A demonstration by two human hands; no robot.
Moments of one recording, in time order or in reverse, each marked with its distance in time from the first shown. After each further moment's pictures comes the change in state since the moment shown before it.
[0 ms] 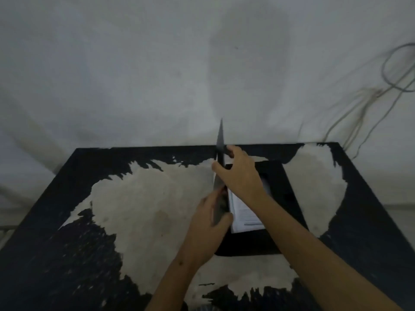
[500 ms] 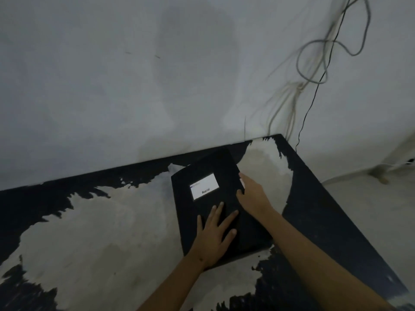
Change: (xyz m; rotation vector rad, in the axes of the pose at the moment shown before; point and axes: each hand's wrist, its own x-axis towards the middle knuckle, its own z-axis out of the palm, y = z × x) left_hand 0.069 -0.064 0.128 0.726 -0.446 0.223; right_hand 0.001 0.164 -0.071 -0.109 -0.017 0.302
